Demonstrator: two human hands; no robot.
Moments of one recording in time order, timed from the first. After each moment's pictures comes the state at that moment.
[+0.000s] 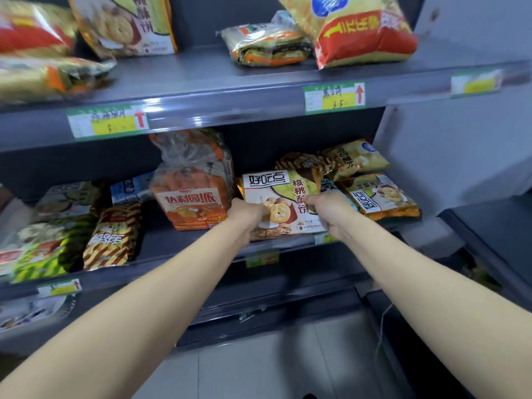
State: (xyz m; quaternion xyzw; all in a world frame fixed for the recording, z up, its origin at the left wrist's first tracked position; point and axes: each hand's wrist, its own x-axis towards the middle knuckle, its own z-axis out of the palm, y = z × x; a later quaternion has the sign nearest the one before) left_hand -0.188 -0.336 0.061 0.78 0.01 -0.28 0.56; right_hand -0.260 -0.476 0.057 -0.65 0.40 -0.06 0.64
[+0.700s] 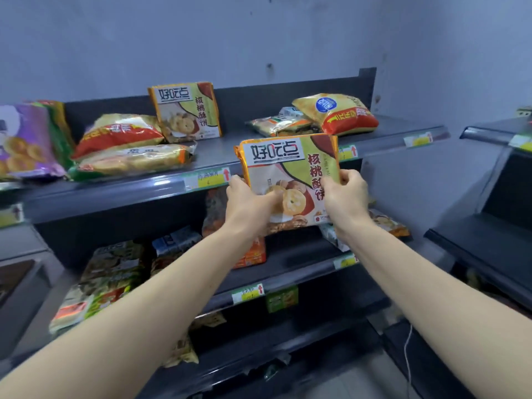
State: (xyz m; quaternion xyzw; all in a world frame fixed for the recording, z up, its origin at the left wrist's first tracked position) left_hand -0.229 -0.189 0.206 0.76 -0.22 -0.09 0.61; right_hand -0.306 -0.321 0.191 -0.64 0.35 -0.43 0.53
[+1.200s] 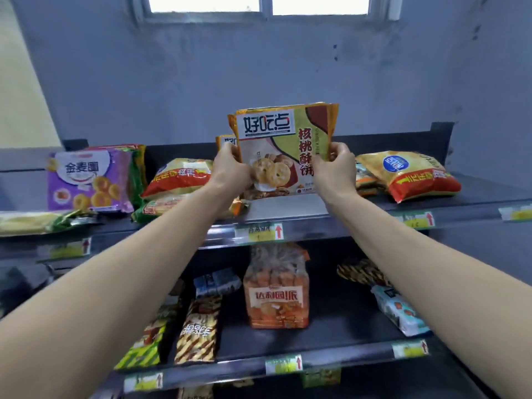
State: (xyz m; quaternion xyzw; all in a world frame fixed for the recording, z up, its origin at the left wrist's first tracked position) left_hand -0.112 -0.164 0.320 0.76 -0.22 0.06 0.61; right_hand -0.158 -0.317 0.299 -0.70 0.16 -0.46 0.52
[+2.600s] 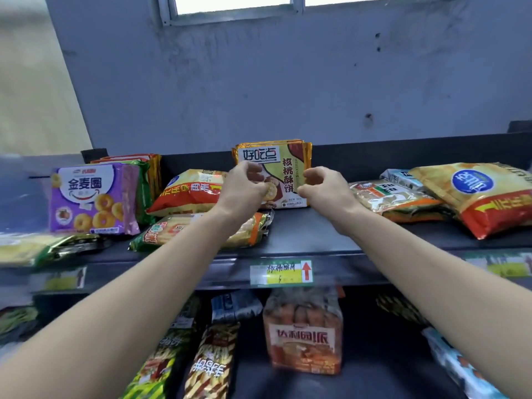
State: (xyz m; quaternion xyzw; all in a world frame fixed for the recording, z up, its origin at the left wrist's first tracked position) left_hand -0.043 -0.178 0.305 0.79 -0.24 0.12 0.56; right_hand -0.079 -0.320 0.291 -0.82 0.08 -0.28 0.50
